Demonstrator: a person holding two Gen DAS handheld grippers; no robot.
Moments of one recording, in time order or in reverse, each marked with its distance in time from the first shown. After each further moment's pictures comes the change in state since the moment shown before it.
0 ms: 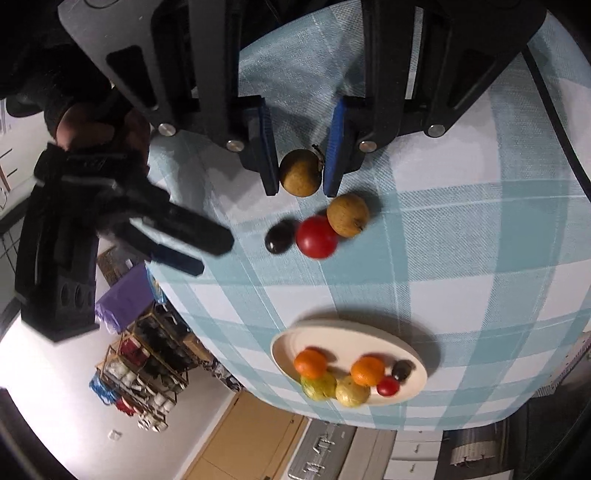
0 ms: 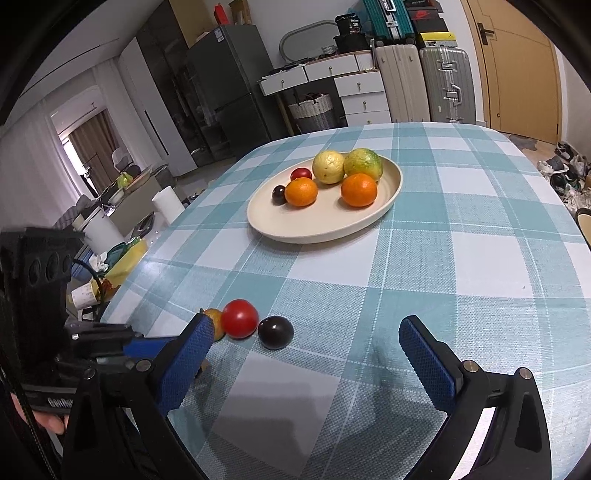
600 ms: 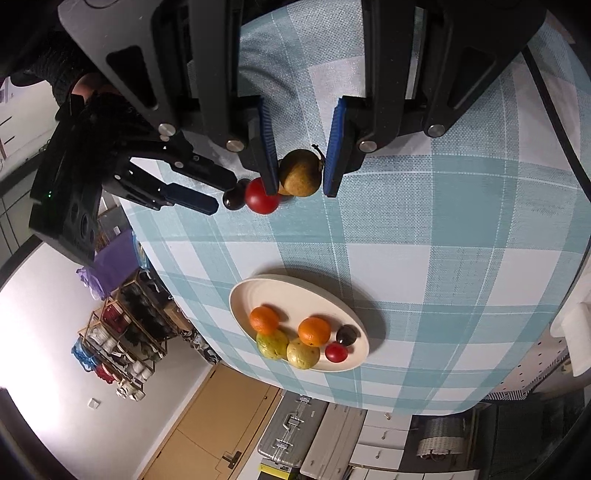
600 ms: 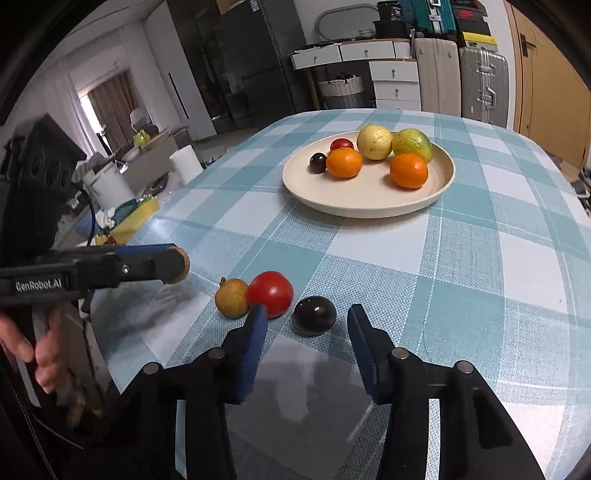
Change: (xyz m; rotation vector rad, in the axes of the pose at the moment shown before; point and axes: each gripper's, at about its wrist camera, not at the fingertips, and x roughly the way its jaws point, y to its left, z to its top) left arm -0.034 0.039 0.019 -0.084 -0.083 0.050; right arm 0.026 0.032 -0.007 -0.134 0.095 0.021
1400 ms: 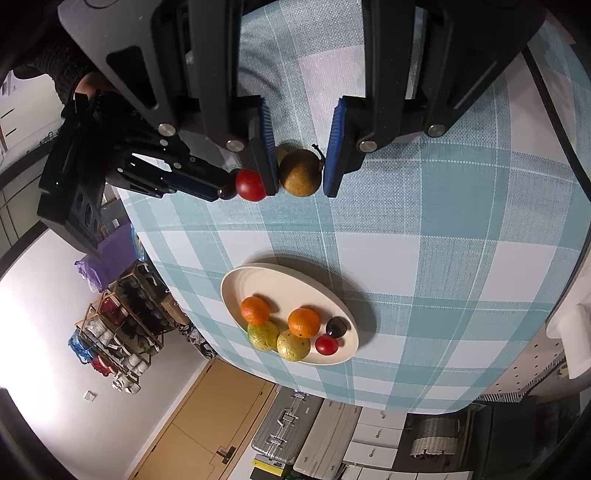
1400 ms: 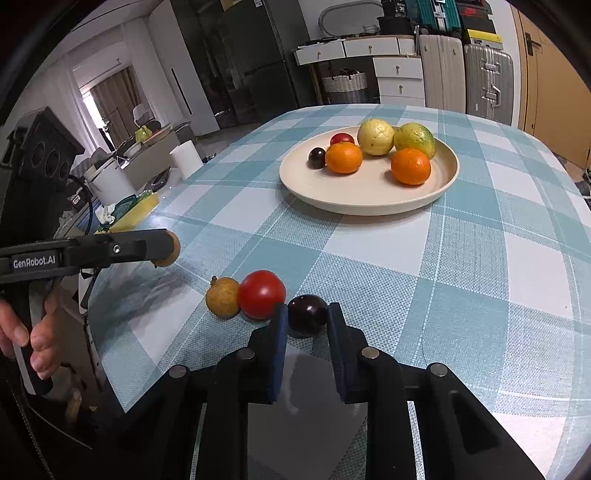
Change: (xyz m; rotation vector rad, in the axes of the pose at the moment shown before) left arm 0.002 0.007 0.007 -0.024 -0.011 0.008; right arm 0.008 -0.010 0.002 -0.004 0.015 0.022
